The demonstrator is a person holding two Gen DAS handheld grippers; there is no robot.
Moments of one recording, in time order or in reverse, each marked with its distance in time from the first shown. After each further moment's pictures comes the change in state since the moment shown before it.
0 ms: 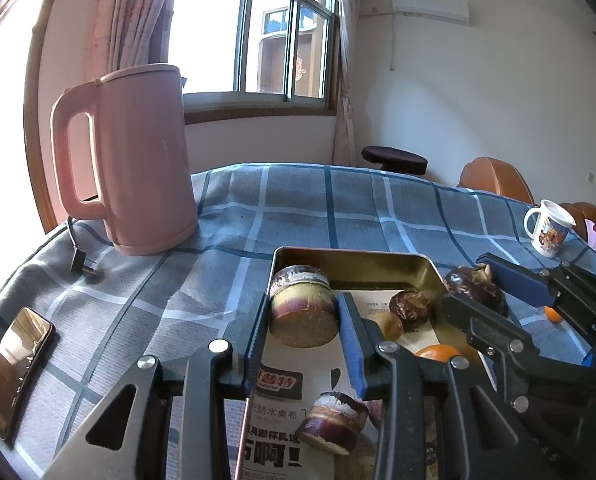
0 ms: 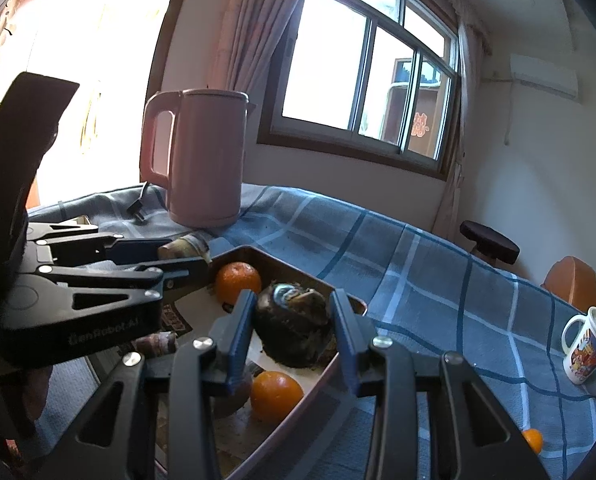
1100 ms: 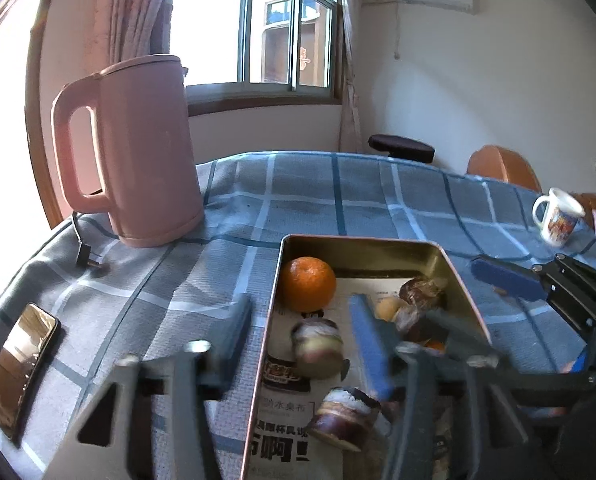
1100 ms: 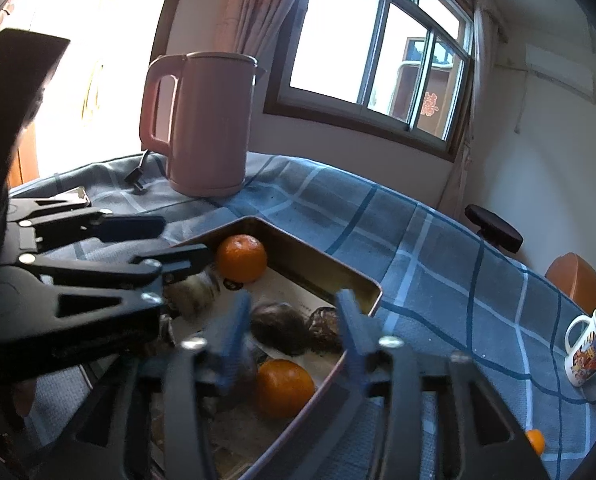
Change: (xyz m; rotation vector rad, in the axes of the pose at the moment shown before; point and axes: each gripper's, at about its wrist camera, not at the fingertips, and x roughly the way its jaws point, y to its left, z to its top) left arm 0.001 0.003 -0.002 0.000 0.028 0.026; right arm 0.020 0.007 -0.001 -0.029 0.102 0.004
